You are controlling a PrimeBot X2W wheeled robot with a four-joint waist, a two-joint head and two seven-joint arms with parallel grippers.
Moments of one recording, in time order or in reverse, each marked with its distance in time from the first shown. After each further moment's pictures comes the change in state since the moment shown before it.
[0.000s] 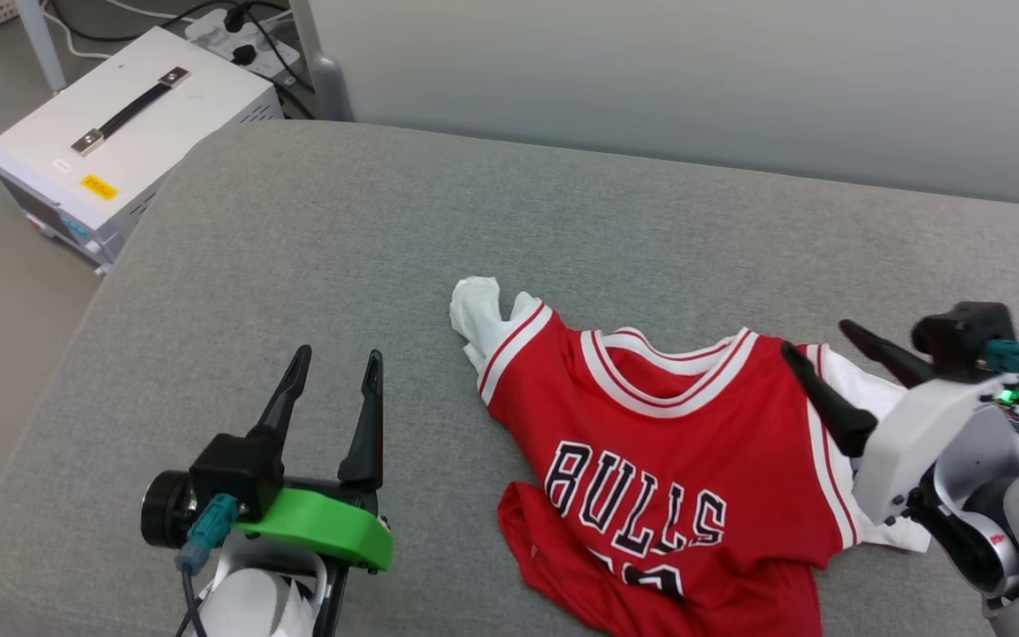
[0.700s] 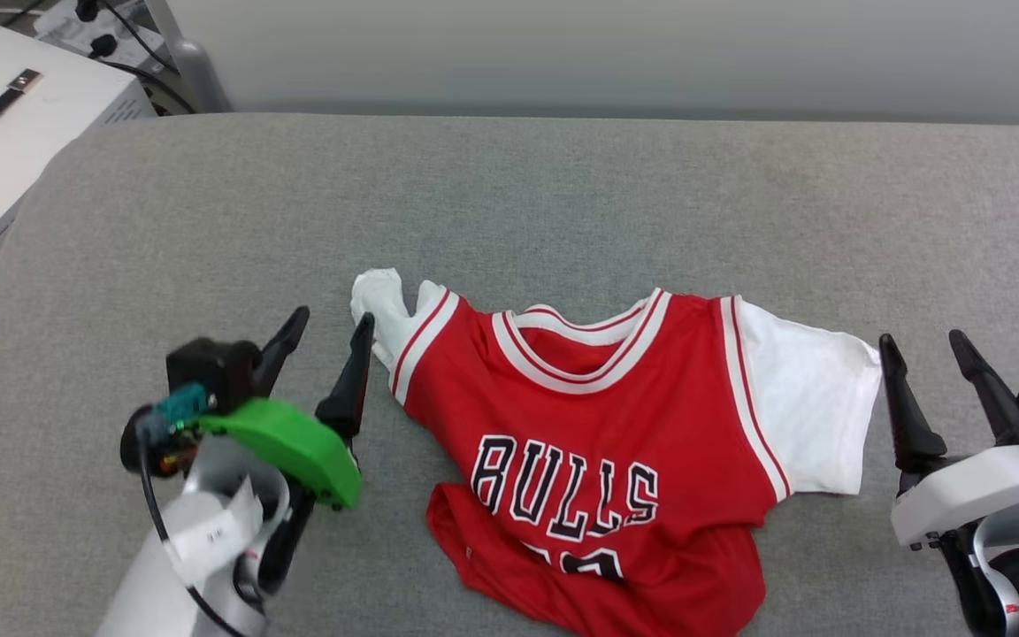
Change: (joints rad) left arm -0.128 0.101 -0.032 0.049 -0.184 -0.047 0.218; right arm 0.181 0.257 -0.354 -0.019 -0.265 0.000 -0.308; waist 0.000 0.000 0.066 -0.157
